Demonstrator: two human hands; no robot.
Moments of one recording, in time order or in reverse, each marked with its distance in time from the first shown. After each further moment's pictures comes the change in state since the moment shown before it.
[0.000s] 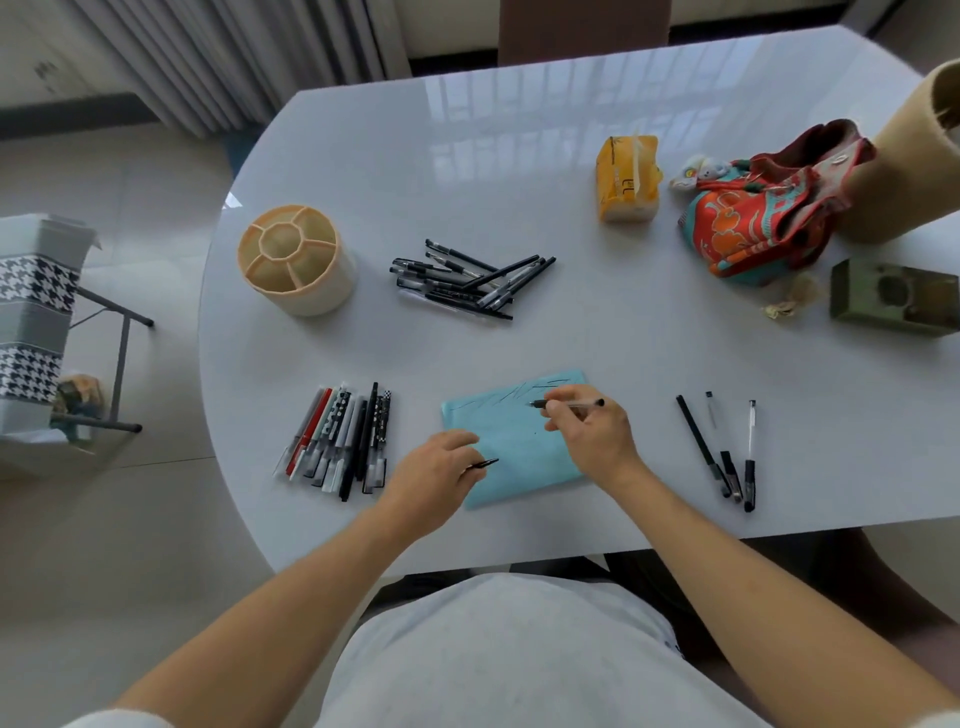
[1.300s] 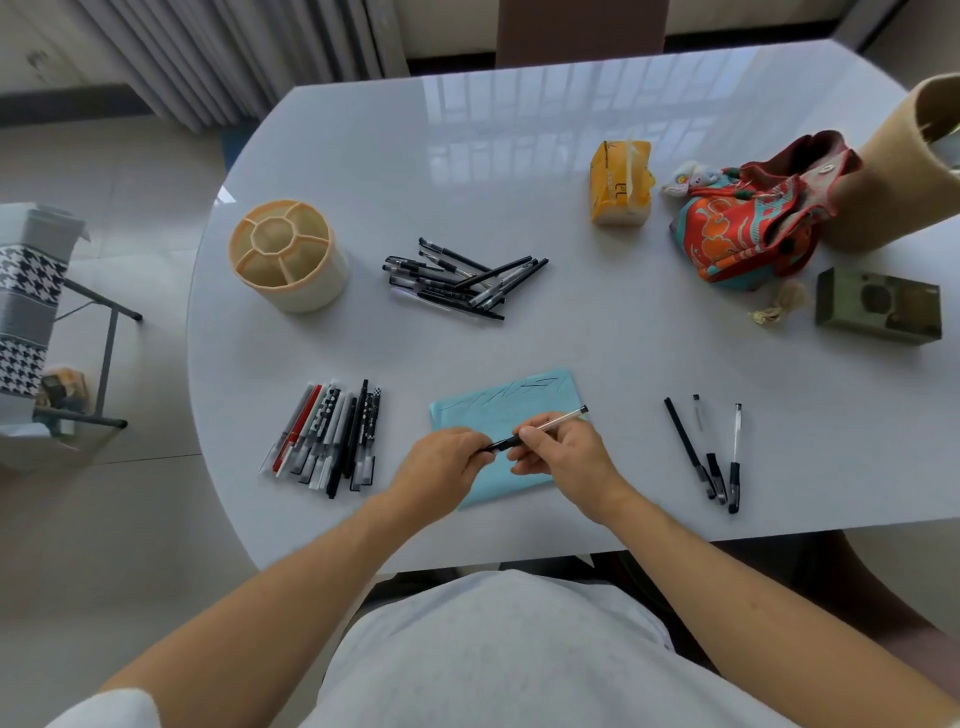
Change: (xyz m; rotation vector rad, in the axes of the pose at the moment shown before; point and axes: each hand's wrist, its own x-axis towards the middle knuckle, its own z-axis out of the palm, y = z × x) left_hand 0.021 0.031 -0.013 -0.089 -0.050 -0.030; right_hand -0.029 -0.003 0.005 0.281 -0.270 0.185
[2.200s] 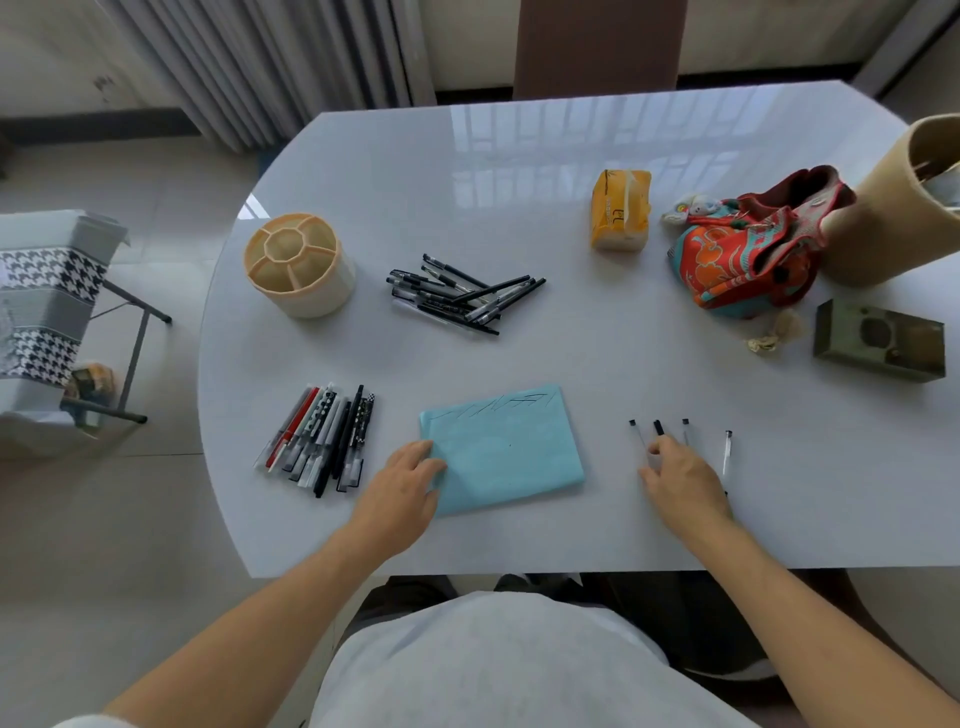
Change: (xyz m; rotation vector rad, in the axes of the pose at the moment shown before) left_hand -0.037 -0.034 0.036 0.144 0.040 -0.182; right_hand 0.004 0.029 -0.159 -1.135 0.345 0.045
